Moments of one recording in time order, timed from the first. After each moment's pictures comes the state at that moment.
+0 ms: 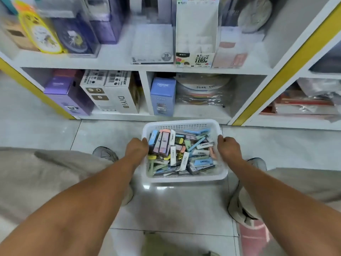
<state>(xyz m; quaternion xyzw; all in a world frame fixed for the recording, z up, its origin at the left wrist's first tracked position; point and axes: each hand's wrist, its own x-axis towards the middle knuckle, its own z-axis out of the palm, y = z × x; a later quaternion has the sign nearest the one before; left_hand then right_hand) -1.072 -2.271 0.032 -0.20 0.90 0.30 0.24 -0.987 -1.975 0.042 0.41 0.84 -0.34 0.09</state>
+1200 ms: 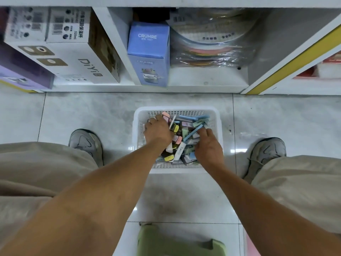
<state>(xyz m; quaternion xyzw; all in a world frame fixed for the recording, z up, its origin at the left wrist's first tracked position) -1.087 -2.170 -0.062 0.00 0.95 0.09 0.30 -0.982 -2.032 -0.071 0.22 0.93 -0.24 0.14</state>
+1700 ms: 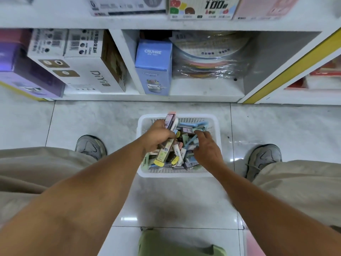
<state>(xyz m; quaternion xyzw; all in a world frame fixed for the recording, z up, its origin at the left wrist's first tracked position) -1.107 -2.192 -0.023 -0.10 0.74 0.50 0.44 -0.996 -2.031 -0.046 0.20 0.92 -0.27 0.18</state>
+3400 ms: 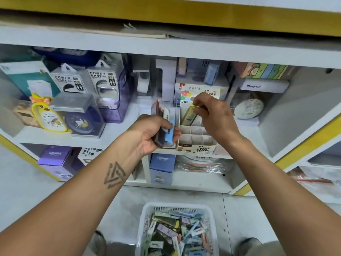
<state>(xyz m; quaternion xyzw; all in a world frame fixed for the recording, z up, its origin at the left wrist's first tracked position) -1.234 -2.186 0.322 -0.13 0.57 0.75 0.31 -1.220 -1.997 0.309 -0.04 0.93 -0.29 -0.23</state>
